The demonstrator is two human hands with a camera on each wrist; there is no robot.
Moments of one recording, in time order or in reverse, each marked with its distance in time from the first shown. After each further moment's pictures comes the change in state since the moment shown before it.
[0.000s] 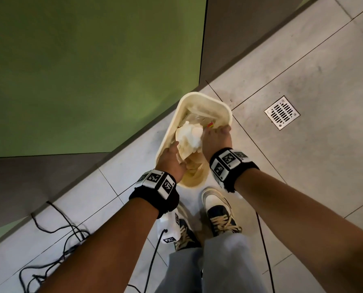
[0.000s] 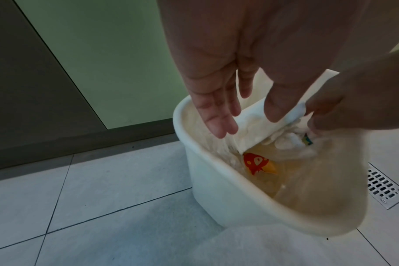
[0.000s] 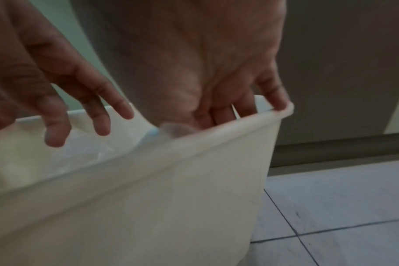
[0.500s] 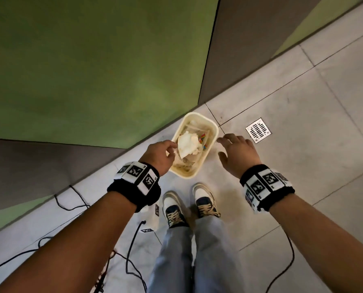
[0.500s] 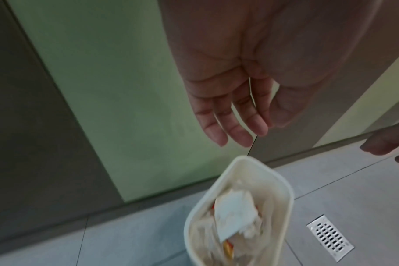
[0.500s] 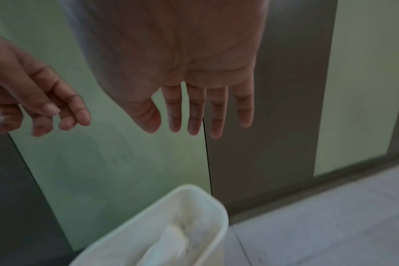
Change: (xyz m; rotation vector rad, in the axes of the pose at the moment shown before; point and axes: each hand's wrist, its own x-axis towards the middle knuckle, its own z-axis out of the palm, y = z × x) left_hand -0.148 0.061 -0.121 -0.020 0.068 0.156; right_hand -0.163 0.078 -0.095 0.327 0.187 -0.102
